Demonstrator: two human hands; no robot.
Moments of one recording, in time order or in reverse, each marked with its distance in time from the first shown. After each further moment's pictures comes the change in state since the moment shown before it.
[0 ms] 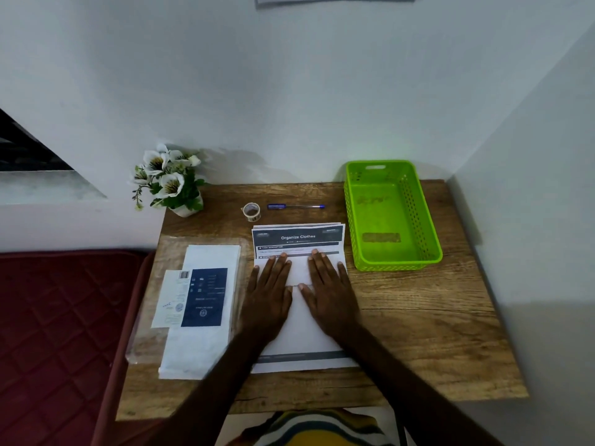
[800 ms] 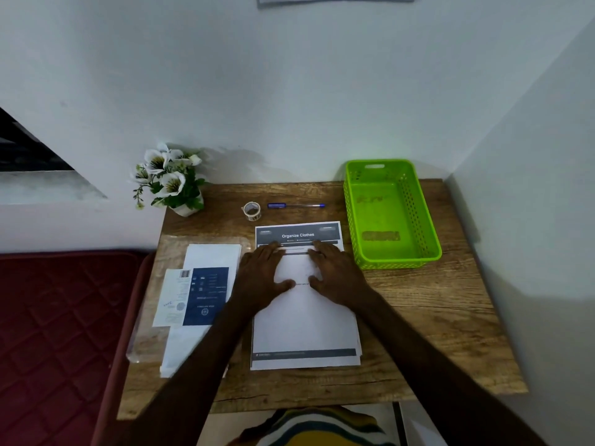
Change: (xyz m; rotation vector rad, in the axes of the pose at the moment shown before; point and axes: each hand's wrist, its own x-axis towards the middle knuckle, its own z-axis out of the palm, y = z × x) left_hand 0.044 -0.020 -0.035 -0.054 -0.183 -0.061; right_hand 0.045 0.014 -0.048 -0.044 -0.274 -0.095
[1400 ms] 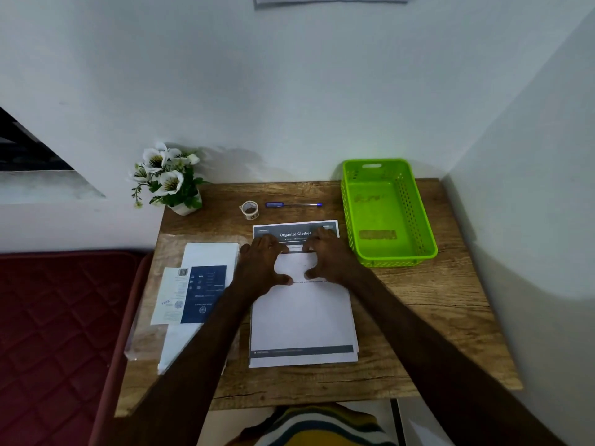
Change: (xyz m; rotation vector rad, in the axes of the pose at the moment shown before) left_hand 0.010 0.015 -0.024 0.014 -0.044 -0.014; right_hand 0.022 -0.003 -0.034 0.129 -0.096 0.039
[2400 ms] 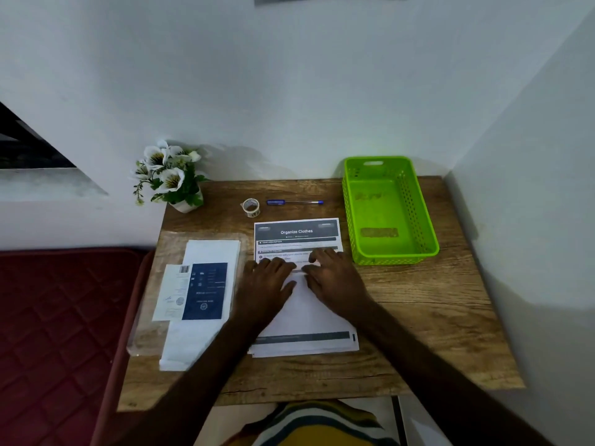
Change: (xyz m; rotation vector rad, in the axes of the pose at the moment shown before) left_hand -0.058 0.020 0.020 0.127 0.413 0.237; right_hand -0.055 -0.008 0.032 -0.154 0.366 -0.192
